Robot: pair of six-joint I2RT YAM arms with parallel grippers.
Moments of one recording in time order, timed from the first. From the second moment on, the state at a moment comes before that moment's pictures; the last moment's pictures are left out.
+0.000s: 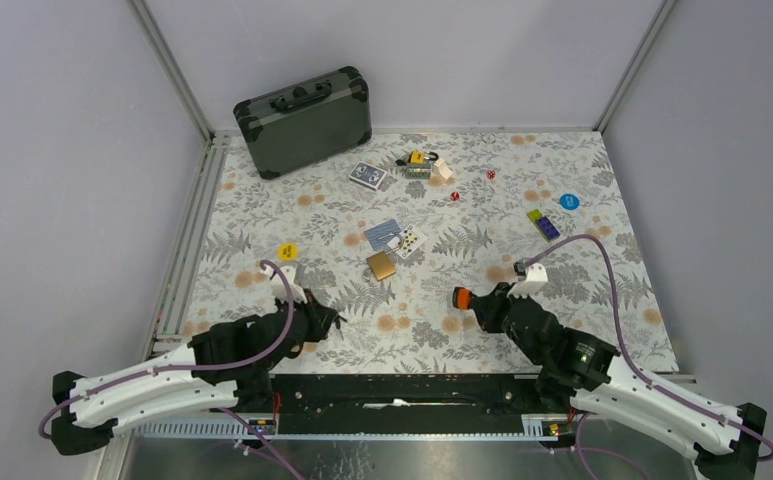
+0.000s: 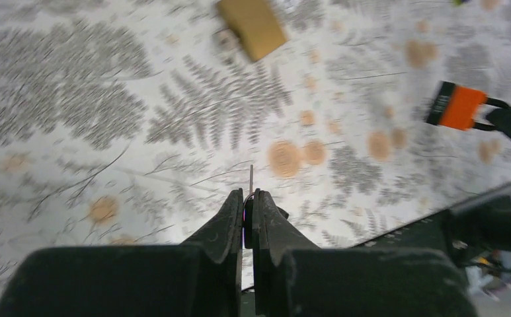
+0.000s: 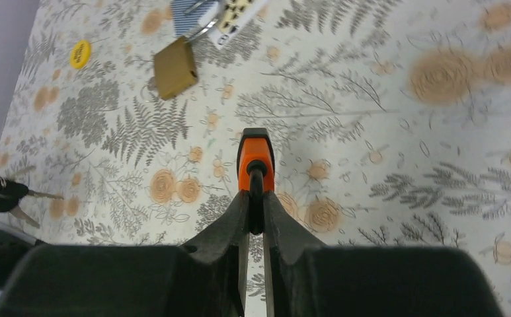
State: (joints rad) left arm -1.20 0.46 0.49 -0.62 -0.58 -0.91; right arm 1.02 0.41 0.34 -0.38 0.49 0.75
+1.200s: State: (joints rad) left arm -1.20 0.44 0.38 -0.85 -0.72 -1.30; right arm 1.02 0.47 0.36 -0.61 0.61 1.04
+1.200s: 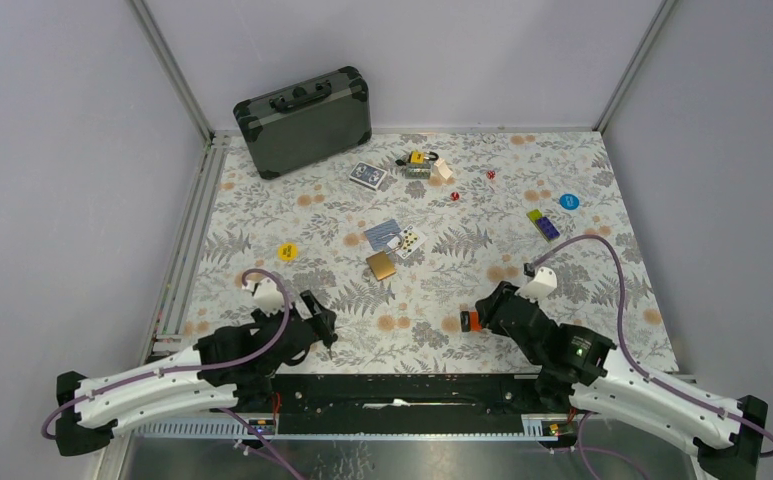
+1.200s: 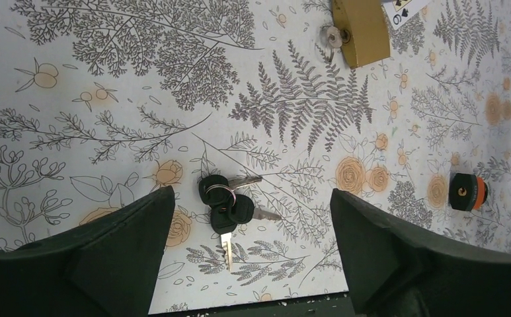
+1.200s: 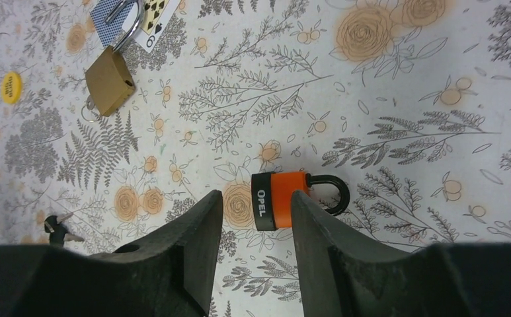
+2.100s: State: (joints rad) left arm -0.58 0.72 0.83 -0.81 -0.22 -0.50; right arm 0.58 1.63 1.27 -0.41 0.11 0.48
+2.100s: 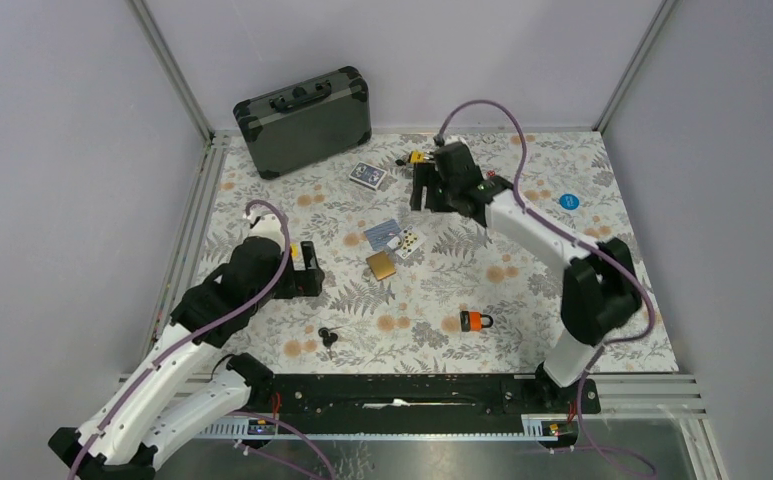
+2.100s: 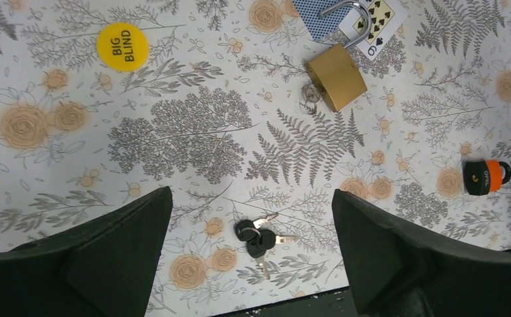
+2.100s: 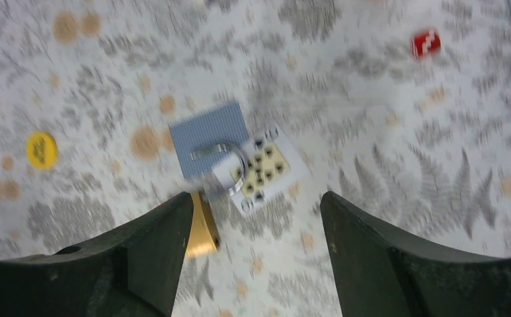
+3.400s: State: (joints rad) left arm -0.58 0.65 0.77 -0.76 -0.16 -0.37; right arm 0.47 2.75 2.53 -0.46 0.31 0.34
